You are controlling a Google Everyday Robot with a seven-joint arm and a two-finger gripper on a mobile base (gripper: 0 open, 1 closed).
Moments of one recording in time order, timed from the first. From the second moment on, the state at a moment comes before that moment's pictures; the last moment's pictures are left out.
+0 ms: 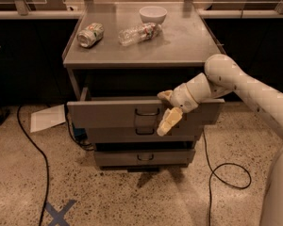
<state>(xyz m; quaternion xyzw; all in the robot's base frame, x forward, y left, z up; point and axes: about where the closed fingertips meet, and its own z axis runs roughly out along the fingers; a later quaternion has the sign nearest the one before) 0.622 -0.065 0.683 -0.61 0.68 0.32 0.26</state>
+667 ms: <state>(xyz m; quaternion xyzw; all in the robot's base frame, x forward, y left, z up) 0.584 -0.071 0.690 -0.60 0.69 0.33 0.24</state>
